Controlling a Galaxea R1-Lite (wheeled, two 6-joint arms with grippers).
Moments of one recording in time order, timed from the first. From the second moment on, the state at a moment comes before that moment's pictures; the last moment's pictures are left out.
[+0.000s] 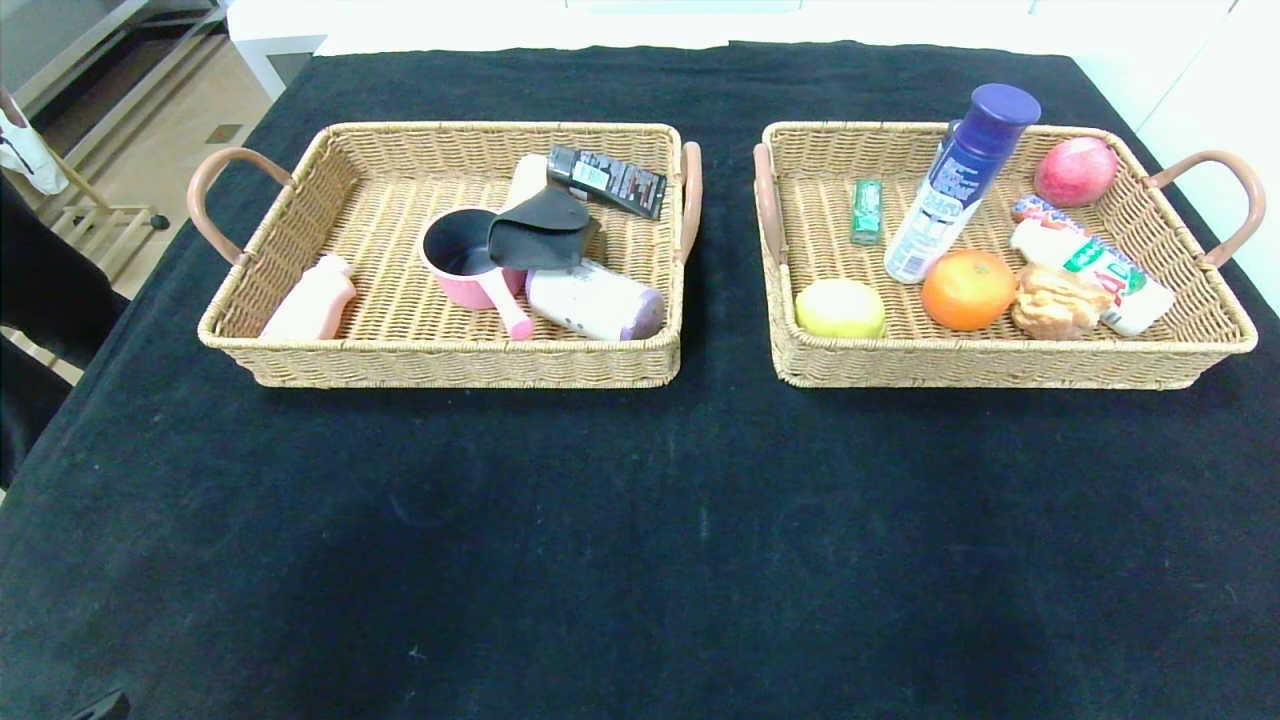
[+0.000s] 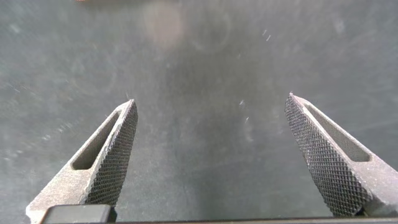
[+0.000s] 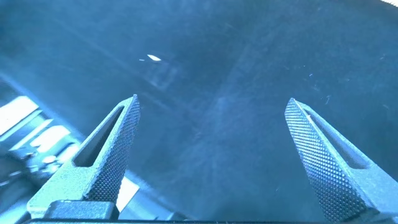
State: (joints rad) left arm -0.24 0.54 -0.61 0.27 0.00 0.01; right arm 0.33 0.43 -0.92 0.79 0.22 -0.11
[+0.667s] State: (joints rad) left arm -0.04 0.30 -0.80 0.54 -0.18 0.02; right arm 0.12 0.29 -0.97 0.89 0.28 -0.10
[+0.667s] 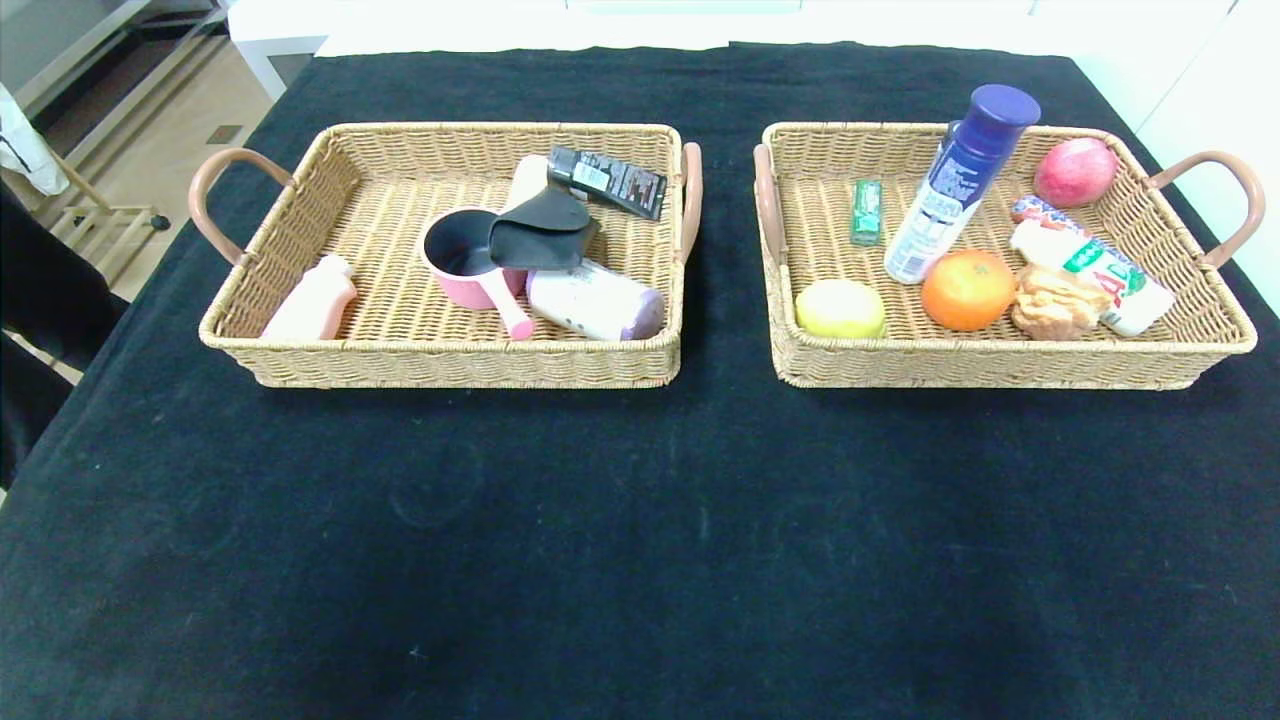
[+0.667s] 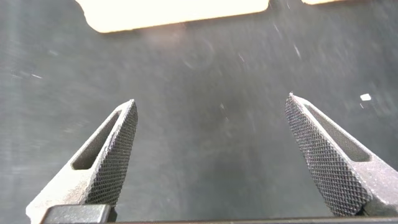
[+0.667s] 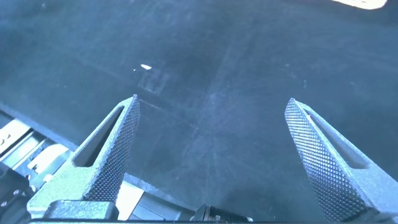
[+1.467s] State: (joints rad) left arm 0.00 0.11 -0.75 0.68 -0.29 0.04; right arm -0.02 0.18 -0.83 0.87 0.35 -0.10
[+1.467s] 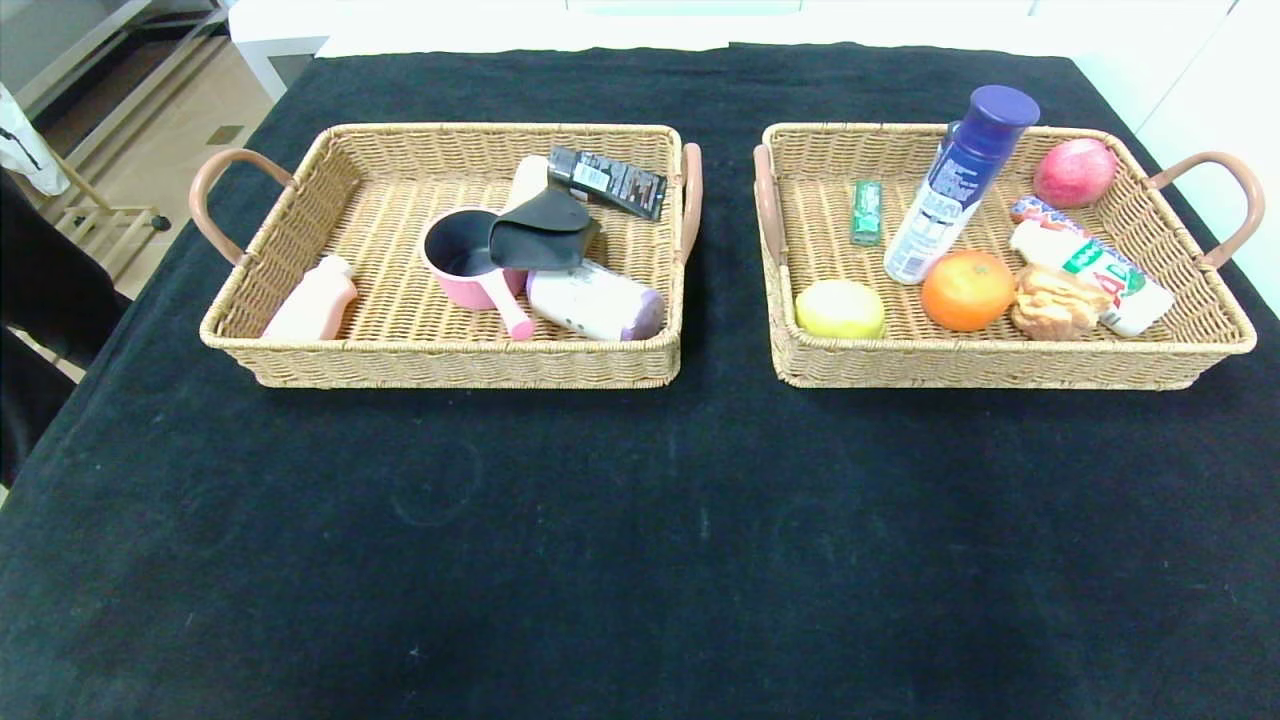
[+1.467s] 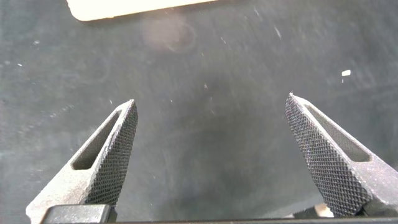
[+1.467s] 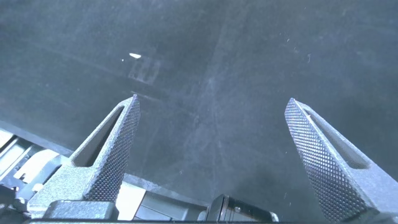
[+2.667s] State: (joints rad) left arm 0.00 0.07 -0.02 0.03 0.00 0.01; right arm -0.01 0.00 -0.02 0.04 0.01 0.00
